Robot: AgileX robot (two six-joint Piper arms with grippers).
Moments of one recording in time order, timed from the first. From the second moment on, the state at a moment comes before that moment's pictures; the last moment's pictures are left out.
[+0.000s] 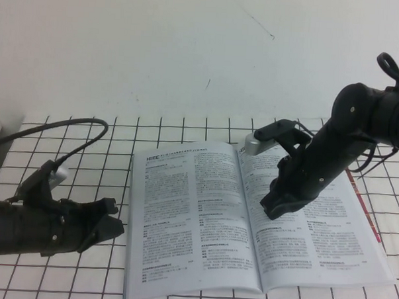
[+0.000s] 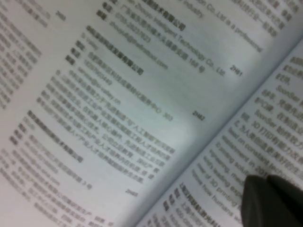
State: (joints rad) right arm 0.40 2.06 -1.46 0.44 0.90 -0.60; left arm -0.03 1.66 -0.65 -1.63 0.57 1.07
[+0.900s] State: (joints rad) right arm 0.40 2.11 -1.46 0.38 0.89 -0.57; left arm -0.19 1.87 -0.80 -1.71 0.55 1.23
